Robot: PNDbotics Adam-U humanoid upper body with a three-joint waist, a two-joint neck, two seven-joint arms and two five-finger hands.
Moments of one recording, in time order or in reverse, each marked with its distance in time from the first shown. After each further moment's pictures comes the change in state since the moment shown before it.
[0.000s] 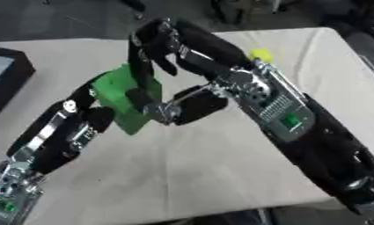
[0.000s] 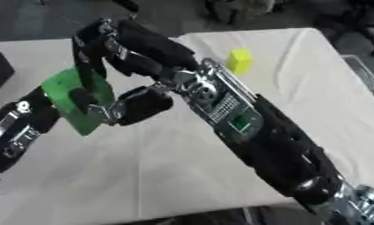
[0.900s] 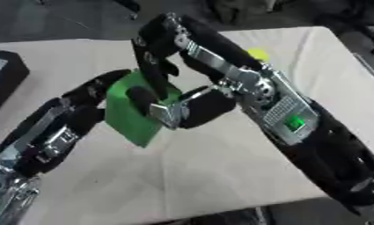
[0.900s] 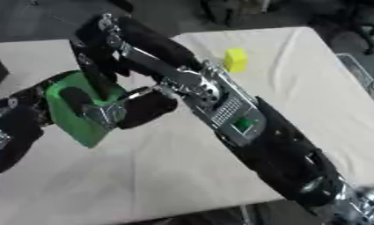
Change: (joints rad) left arm -0.032 0.032 -0.026 -0.034 0.218 -0.039 -0.073; right arm 0.017 -0.009 0.006 -0.033 -0.084 -0.019 -0.036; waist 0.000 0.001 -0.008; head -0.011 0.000
